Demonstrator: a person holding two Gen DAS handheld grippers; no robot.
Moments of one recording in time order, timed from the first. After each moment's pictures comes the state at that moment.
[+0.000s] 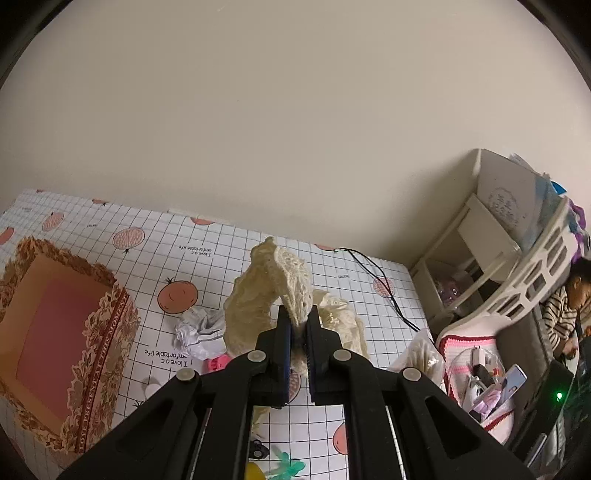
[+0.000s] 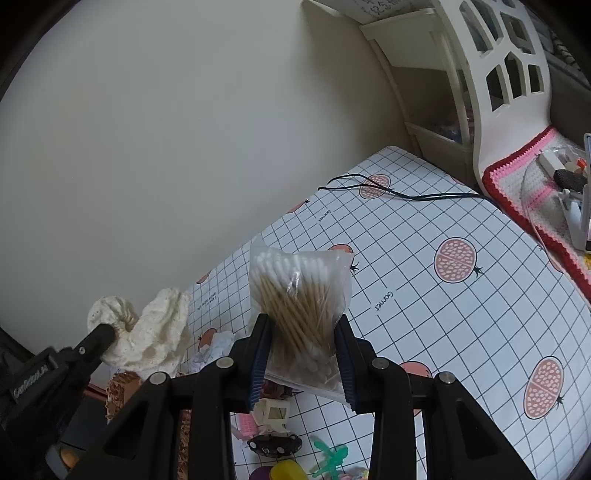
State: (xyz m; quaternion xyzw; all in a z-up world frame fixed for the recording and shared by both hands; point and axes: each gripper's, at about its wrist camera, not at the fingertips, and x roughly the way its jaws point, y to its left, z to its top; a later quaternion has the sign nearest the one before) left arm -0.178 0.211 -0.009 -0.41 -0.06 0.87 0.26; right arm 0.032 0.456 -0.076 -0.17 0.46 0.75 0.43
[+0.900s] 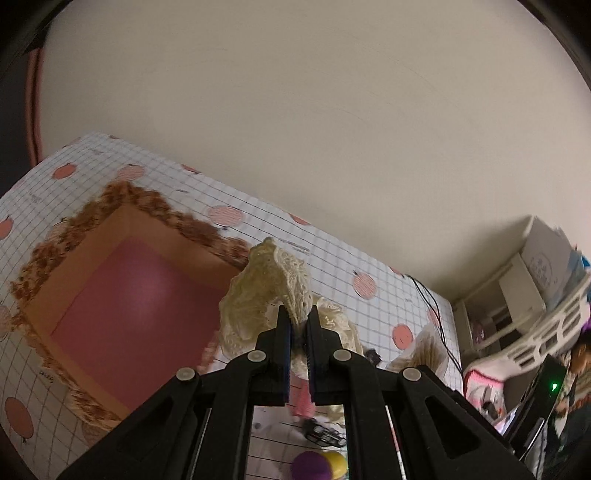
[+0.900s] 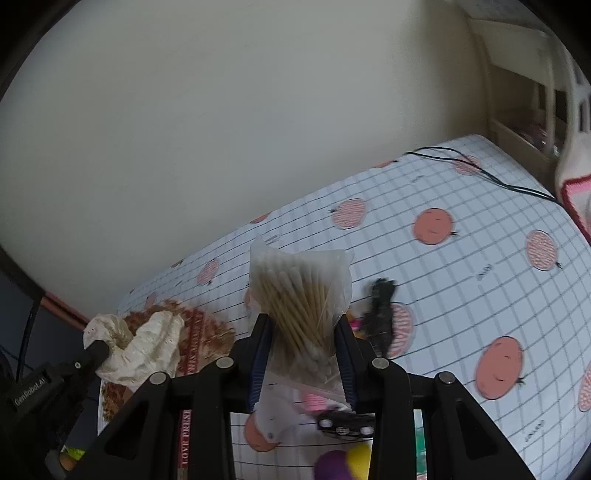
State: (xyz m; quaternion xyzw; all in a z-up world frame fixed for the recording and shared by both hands) left arm -0.197 0.052 -0.035 -0.42 -0.16 0.88 0.16; right arm -0.098 0.405 -0.080 -0.23 0.41 0.80 0.36
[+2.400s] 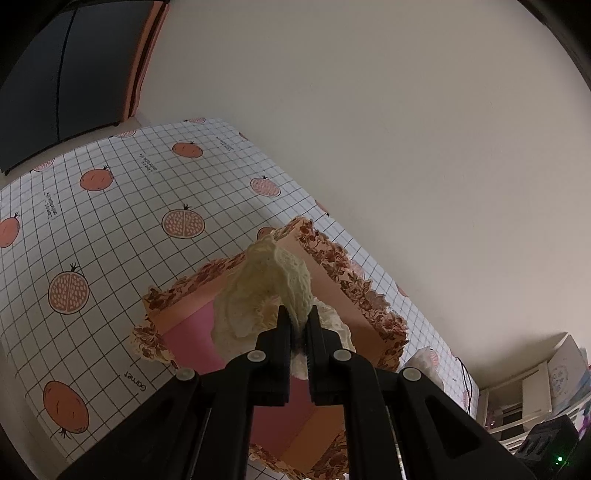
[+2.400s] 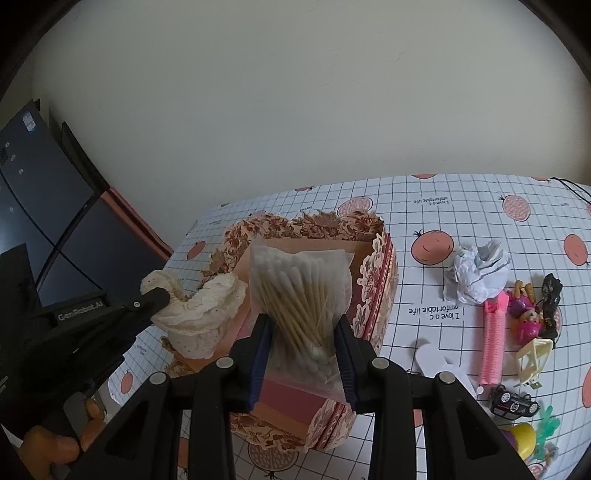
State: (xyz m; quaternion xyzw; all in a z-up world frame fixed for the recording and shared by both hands) left arm -0.210 -0.114 -0.056 -0.40 -0.27 0.87 0.00; right arm -0.249 0.295 -0.056 -0.28 0.33 0.88 0.20
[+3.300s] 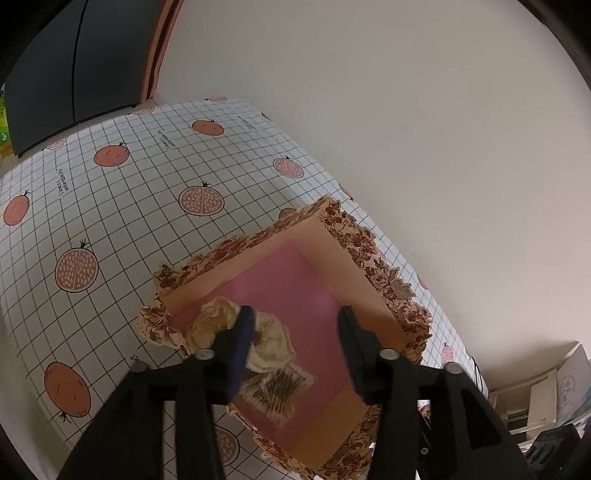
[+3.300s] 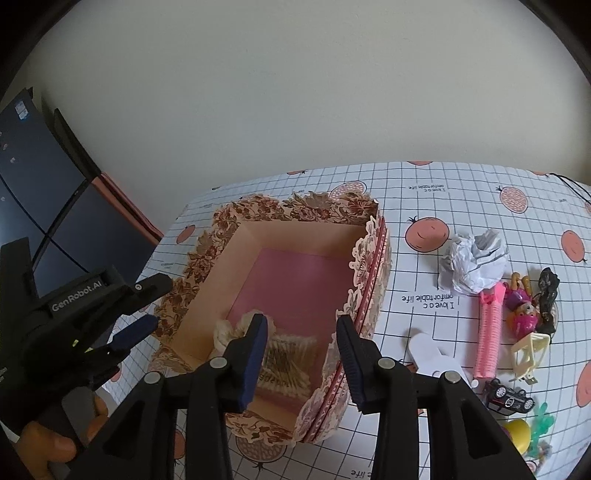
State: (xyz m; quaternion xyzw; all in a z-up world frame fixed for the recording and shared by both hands) left arm -0.214 -0.116 -0.073 -0.44 -0.28 0.85 -0.03; right arm -0.251 0.295 -0.064 -0.31 0.33 0.87 0.21
